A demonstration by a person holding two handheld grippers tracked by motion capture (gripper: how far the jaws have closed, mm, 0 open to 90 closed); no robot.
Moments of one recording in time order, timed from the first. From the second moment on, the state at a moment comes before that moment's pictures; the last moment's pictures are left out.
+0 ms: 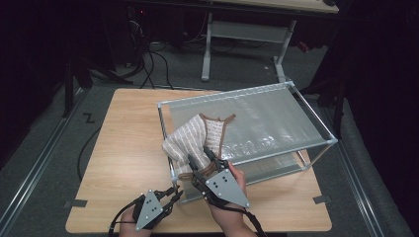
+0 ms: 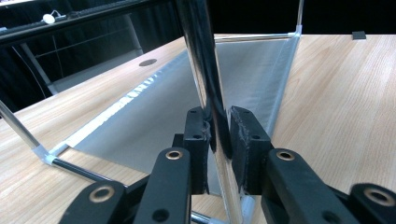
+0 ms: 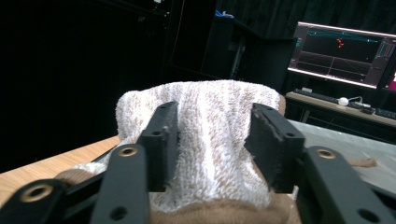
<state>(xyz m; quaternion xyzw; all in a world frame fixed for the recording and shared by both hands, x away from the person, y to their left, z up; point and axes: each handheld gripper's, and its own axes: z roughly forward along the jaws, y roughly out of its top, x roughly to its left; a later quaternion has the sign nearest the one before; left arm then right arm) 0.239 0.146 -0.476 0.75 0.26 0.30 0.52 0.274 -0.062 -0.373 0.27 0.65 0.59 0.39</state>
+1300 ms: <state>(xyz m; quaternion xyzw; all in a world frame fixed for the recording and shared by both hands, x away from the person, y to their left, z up) 0.234 0.156 -0.478 0.75 0.28 0.29 0.53 0.293 -0.110 -0.389 0.33 0.65 0.53 0.44</state>
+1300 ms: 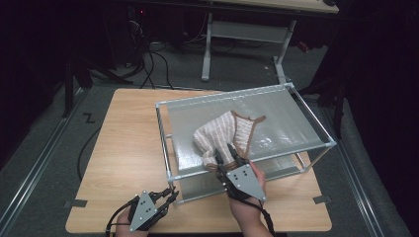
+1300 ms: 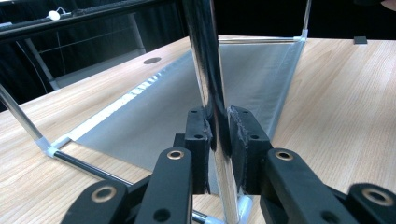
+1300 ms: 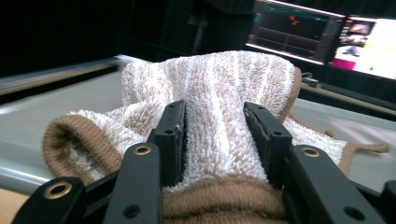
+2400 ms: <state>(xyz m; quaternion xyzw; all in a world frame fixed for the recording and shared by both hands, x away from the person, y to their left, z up) 0.238 0.157 -0.478 0.74 0.26 0.30 0.54 0.352 -0.284 -0.378 0.47 0.58 0.52 0.42</state>
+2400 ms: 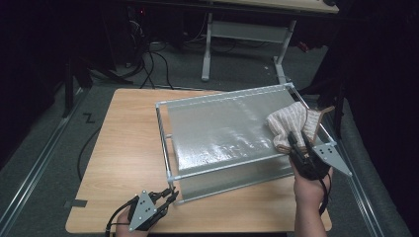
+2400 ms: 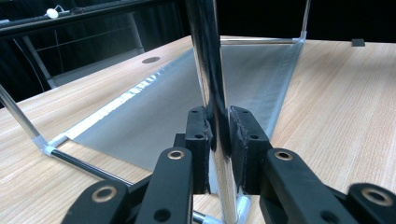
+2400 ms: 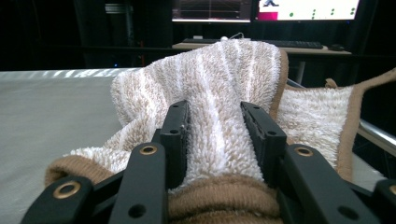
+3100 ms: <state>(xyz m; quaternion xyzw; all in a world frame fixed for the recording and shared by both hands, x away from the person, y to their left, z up) 0.238 0.157 -0.478 0.75 0.25 0.31 0.54 0.361 -0.294 -0.375 0.49 0.57 0.52 0.41</state>
